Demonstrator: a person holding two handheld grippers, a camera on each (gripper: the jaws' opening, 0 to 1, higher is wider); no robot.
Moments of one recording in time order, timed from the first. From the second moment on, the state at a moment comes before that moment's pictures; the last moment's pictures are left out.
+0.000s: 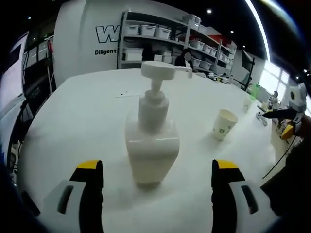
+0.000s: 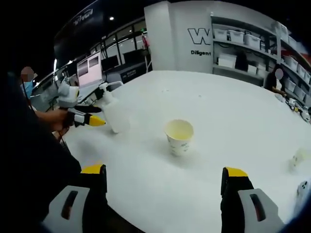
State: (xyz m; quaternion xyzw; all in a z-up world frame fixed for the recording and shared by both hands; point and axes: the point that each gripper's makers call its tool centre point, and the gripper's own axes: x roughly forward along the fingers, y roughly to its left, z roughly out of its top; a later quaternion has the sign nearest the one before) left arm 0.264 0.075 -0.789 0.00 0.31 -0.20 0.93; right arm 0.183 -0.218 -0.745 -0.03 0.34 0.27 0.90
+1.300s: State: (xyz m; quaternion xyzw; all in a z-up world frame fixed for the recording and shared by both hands) left arm 0.306 0.065 -0.780 0.07 0.26 -0.20 0.94; right arm 0.178 -0.223 -0.738 -0.04 0.34 0.26 0.90
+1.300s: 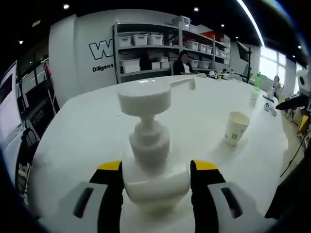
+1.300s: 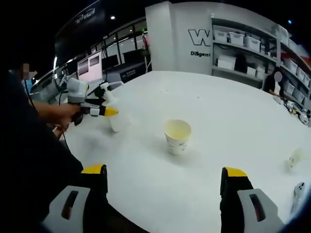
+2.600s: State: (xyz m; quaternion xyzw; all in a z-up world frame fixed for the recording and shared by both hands) left arm 0.316 0.049 -0.779 0.09 0.26 -0.22 0.94; right arm 0.184 -0.212 -0.733 -0.05 0.33 0.27 0.90
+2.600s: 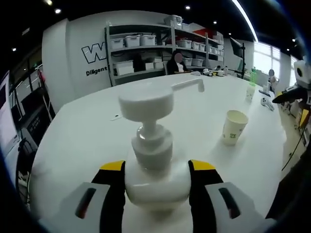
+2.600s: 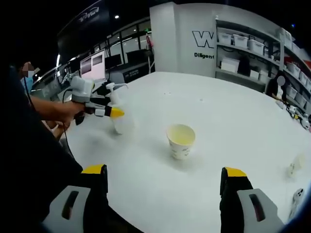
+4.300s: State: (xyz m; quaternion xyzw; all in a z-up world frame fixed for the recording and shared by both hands) left arm 0.333 -0.020 -0.781 0.11 0.27 -0.30 0.91; right arm 0.208 -0.205 -0.717 -0.06 0.32 0.28 0.90
